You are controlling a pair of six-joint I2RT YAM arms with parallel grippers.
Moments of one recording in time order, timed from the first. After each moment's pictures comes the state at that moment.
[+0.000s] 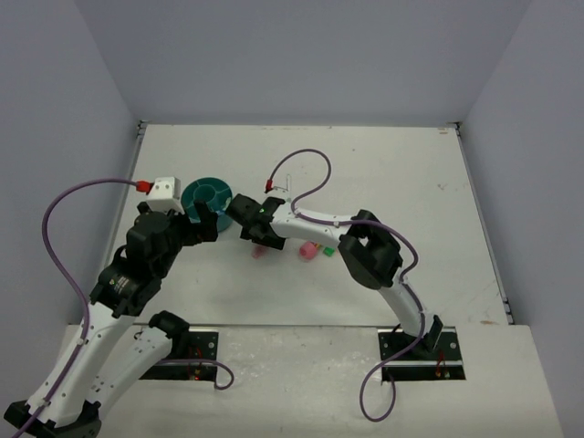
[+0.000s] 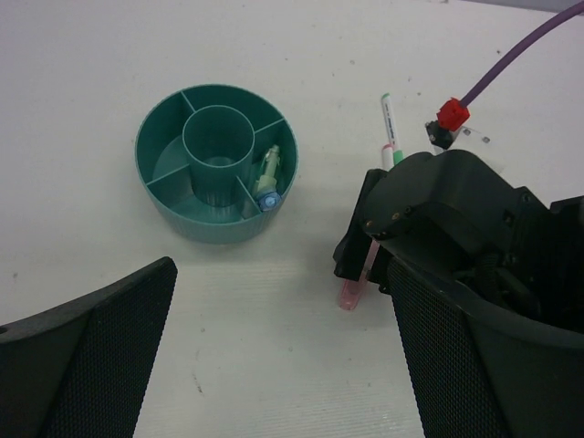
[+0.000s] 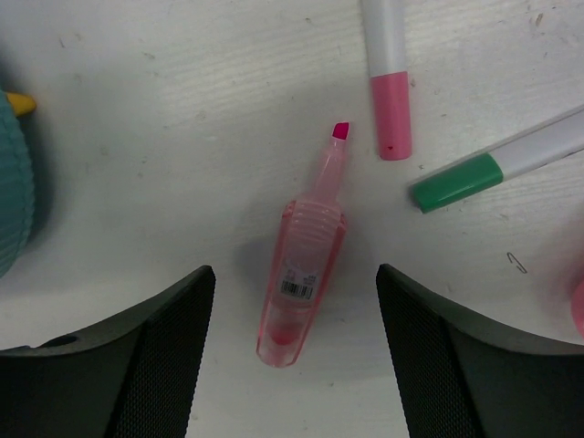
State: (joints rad) left arm -0.46 0.62 0.83 -0.59 -0.32 -0.32; right arm 1.02 2.27 1.84 -0.83 0.45 1.25
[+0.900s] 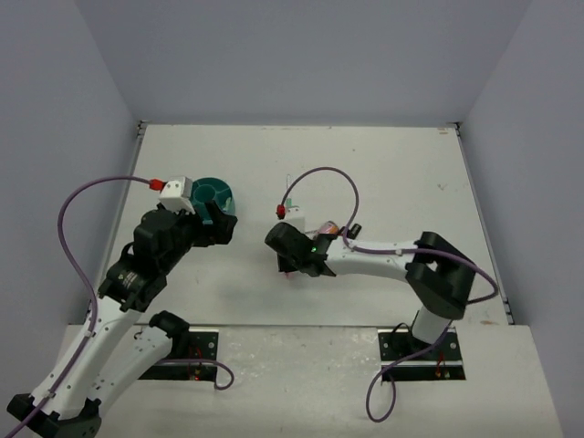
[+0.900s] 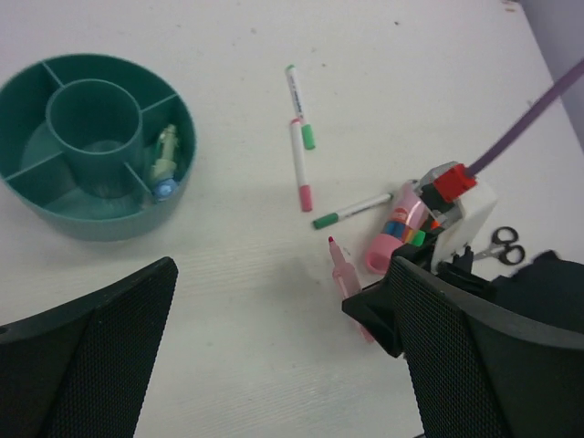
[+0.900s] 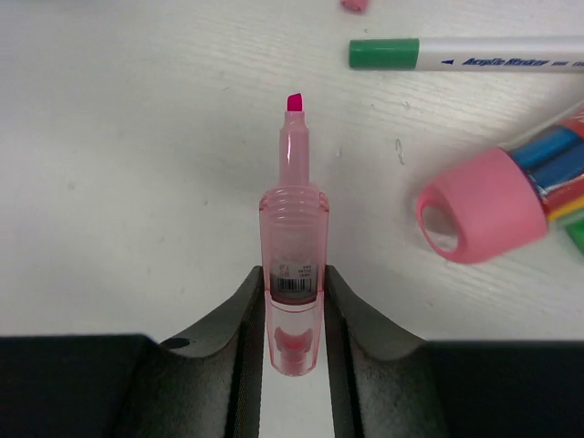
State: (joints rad) left arm -0.46 0.65 0.79 -0.51 -0.10 -0.44; right arm 1.08 1.74 1.09 -0.33 0.35 0.79
